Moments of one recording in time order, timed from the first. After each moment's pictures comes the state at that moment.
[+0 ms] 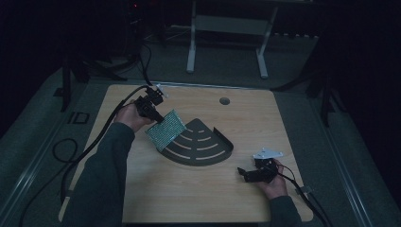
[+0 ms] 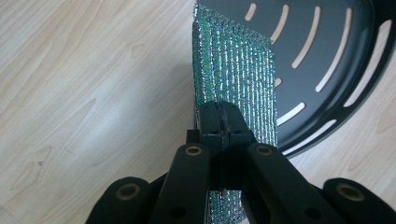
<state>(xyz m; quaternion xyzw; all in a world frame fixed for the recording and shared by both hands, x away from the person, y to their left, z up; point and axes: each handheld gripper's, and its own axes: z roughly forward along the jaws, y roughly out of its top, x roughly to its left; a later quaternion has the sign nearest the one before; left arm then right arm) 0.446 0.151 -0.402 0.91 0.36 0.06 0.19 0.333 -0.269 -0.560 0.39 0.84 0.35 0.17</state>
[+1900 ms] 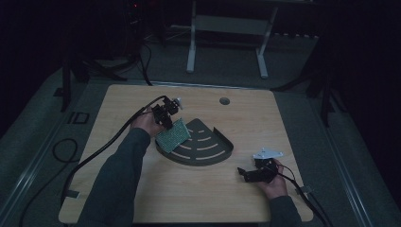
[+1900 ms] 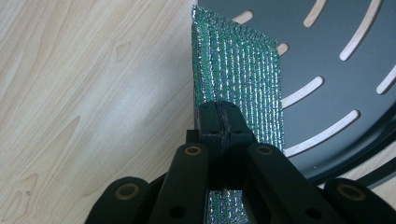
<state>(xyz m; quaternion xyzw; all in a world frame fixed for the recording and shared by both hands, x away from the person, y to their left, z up) 0.461 0.106 -0.453 0.93 0.34 0.09 0.11 0.333 -0.269 -0.560 0.39 0.84 0.35 0.16</state>
